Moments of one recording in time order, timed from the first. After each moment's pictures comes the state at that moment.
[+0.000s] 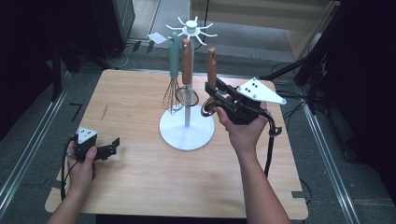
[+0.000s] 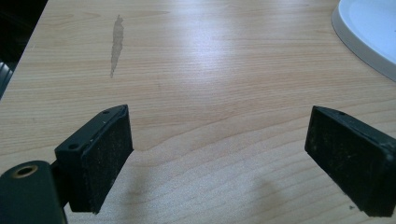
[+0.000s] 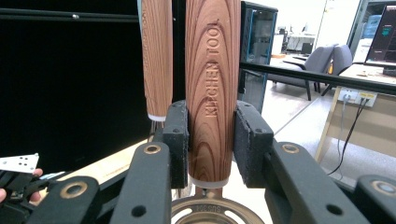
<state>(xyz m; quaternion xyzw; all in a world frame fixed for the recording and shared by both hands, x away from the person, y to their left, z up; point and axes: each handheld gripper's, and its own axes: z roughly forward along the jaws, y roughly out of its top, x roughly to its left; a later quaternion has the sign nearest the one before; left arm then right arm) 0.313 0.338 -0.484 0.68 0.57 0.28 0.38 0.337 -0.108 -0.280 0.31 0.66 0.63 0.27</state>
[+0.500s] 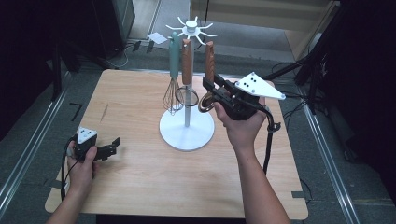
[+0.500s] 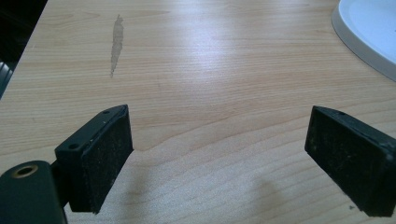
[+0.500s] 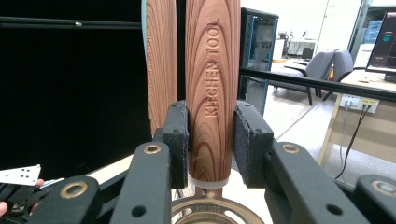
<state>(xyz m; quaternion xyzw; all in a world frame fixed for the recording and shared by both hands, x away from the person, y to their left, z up) 0.313 0.338 -0.484 0.68 0.57 0.28 0.37 0.340 -0.102 -0.269 0.30 0.66 0.64 0.27</state>
